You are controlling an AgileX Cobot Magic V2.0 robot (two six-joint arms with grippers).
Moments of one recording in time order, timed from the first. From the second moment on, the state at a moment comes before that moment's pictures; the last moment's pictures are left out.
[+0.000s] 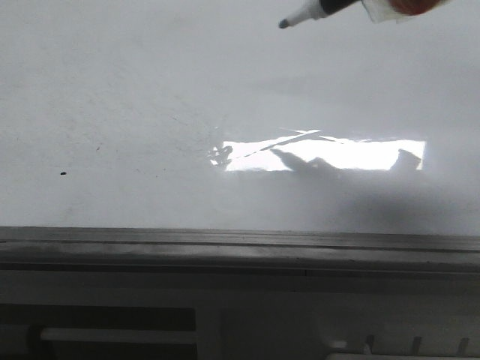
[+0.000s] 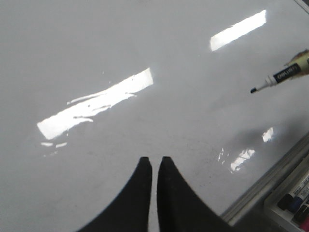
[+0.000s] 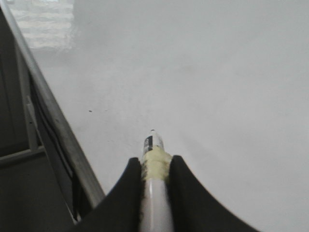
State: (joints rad) left arm -0.37 0.33 -0.50 -0.67 0.47 0.87; right arm 0.48 0.69 -0.57 0.81 0.30 -1.11
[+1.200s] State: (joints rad) left arm -0.34 0.28 -0.39 -0.80 0.45 0.86; right arm 0.43 0.91 -0.58 0.82 0.19 -1.12
